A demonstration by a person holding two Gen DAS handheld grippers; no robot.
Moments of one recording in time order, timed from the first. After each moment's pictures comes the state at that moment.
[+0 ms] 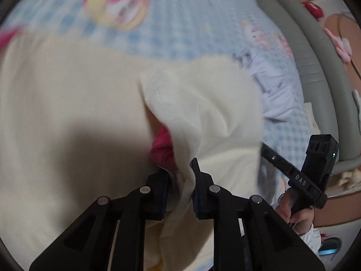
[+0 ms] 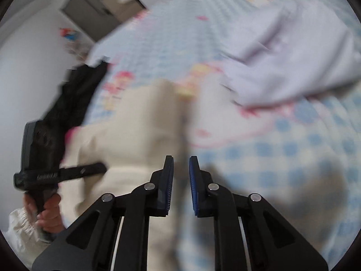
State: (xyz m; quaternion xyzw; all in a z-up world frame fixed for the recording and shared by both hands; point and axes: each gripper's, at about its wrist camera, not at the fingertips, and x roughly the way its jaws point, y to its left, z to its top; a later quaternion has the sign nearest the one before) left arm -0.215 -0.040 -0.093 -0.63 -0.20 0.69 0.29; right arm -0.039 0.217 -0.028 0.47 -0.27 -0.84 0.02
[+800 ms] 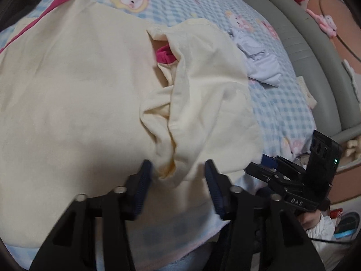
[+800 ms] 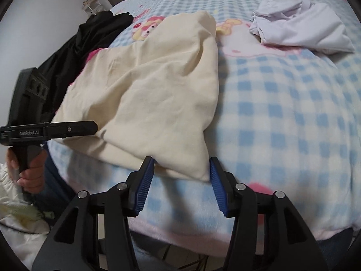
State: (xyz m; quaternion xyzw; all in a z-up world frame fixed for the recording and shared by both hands) left arm -0.119 -0.066 -0.076 -0.60 -0.12 0.74 0.29; right arm 0.053 0.131 -0.032 0.51 -0.15 -0.84 0.06
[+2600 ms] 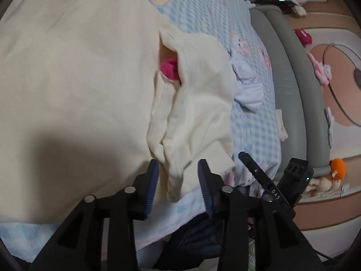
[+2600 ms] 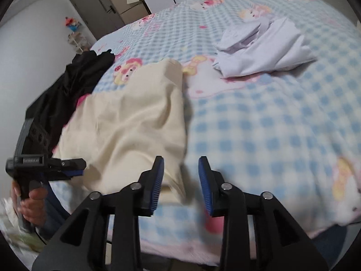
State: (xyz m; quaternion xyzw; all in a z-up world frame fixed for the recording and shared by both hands) left arm -0.118 -0.088 -0.092 -0.63 -0.29 0.65 0.30; right arm 0.039 0.185 0.005 0.45 -0.22 -0.87 0.00
